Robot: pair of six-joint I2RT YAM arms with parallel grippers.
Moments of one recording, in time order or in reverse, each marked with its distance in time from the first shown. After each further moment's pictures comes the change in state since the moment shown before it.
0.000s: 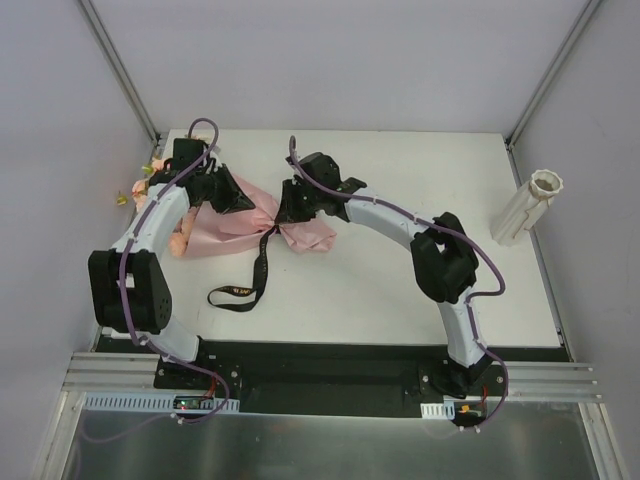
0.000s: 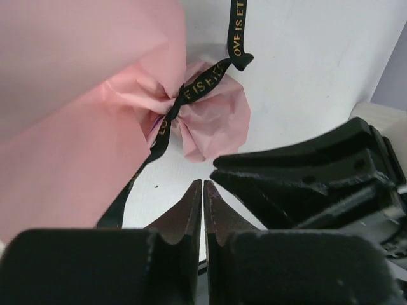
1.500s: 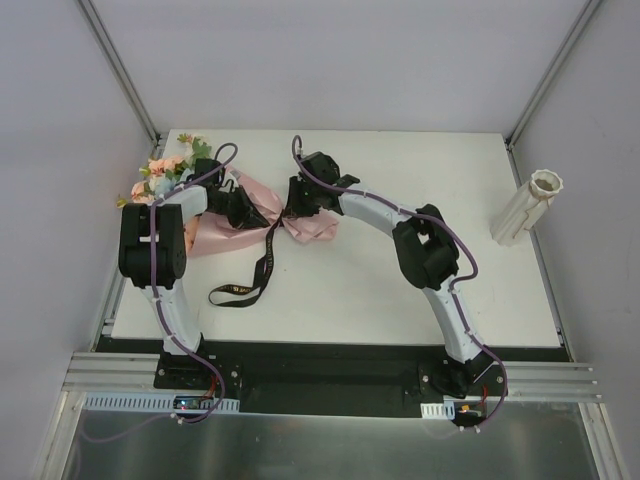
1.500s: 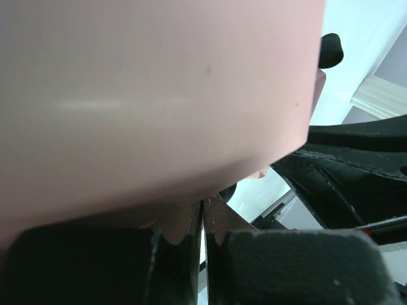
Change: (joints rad) left arm 0.014 0.393 -0.023 0.224 0.226 -0.010; right arm -0.058 0.193 0.142 0.013 0.081 0.038
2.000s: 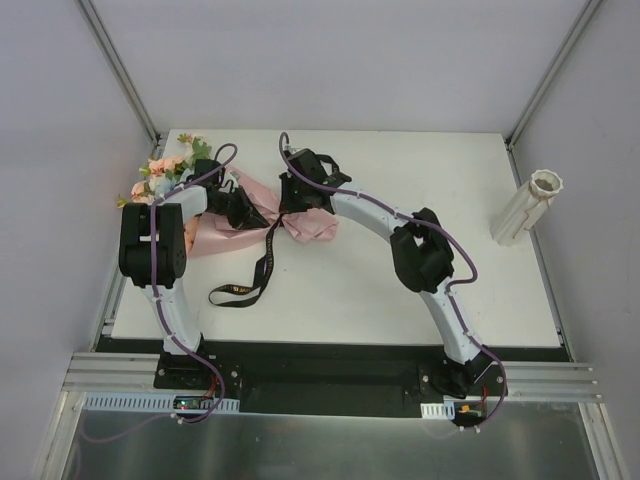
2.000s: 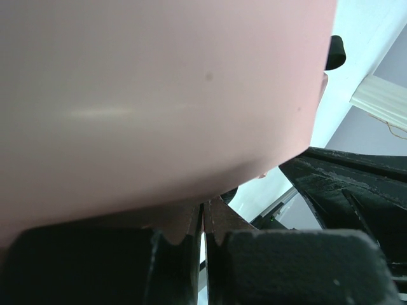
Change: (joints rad) left arm 0.005 0.013 0.000 0.001 0.005 0.000; right arm 0.052 0.001 0.099 -0.074 0.126 -0.074
